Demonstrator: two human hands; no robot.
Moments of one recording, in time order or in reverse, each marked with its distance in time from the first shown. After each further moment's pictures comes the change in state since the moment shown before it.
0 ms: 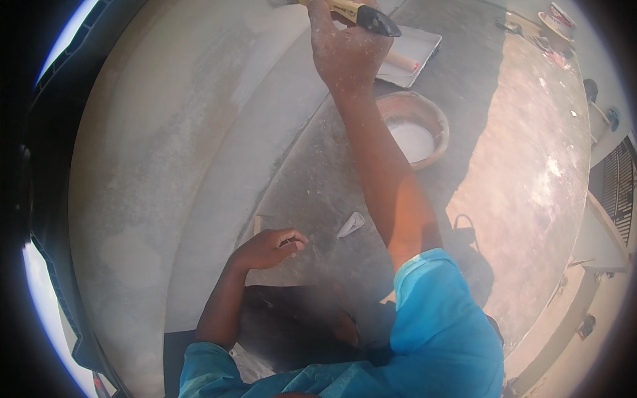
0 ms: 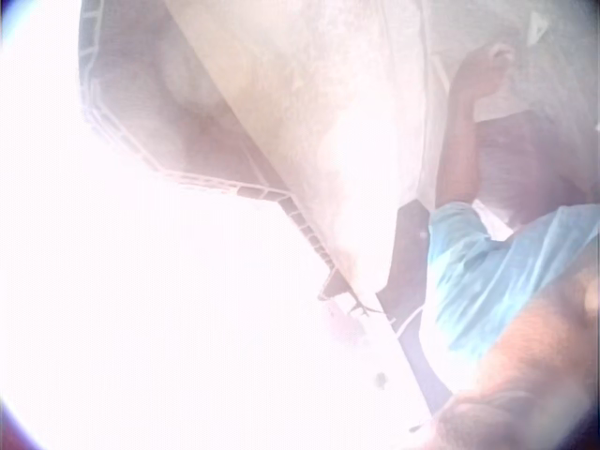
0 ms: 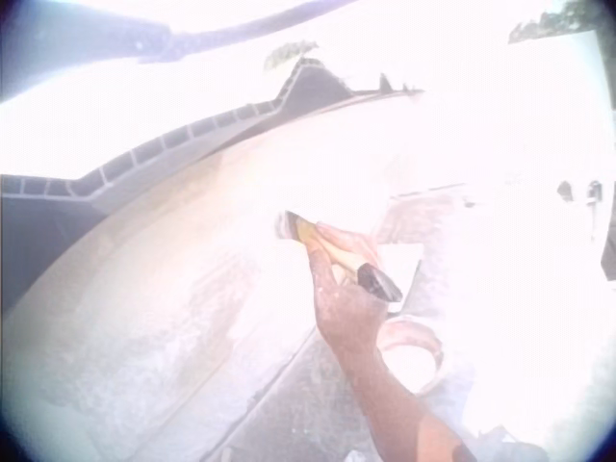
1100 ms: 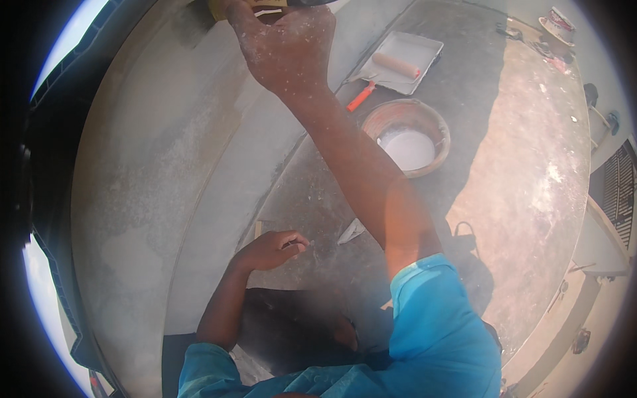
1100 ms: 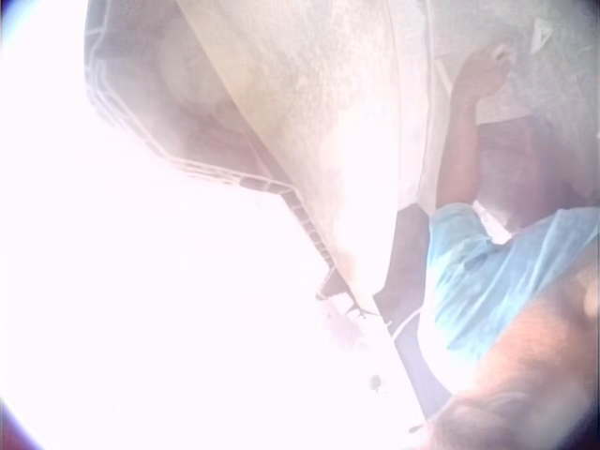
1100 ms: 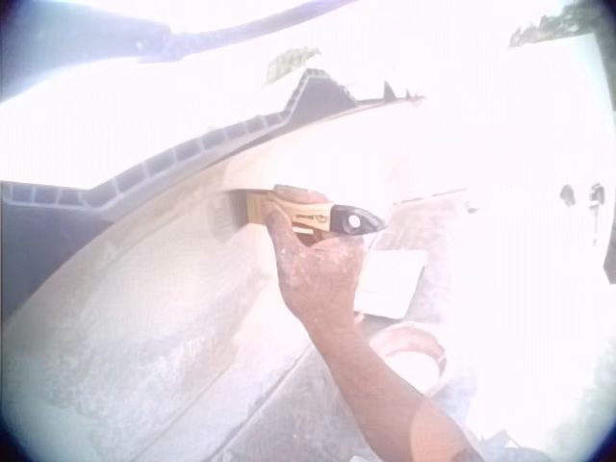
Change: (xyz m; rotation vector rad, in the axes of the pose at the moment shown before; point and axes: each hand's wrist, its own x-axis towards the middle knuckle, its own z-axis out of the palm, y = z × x) left_hand 0.011 -0.011 -0.001 0.059 0.012 0.080; right_hand 0.016 -0.025 0.039 0.136 -0.059 0.071
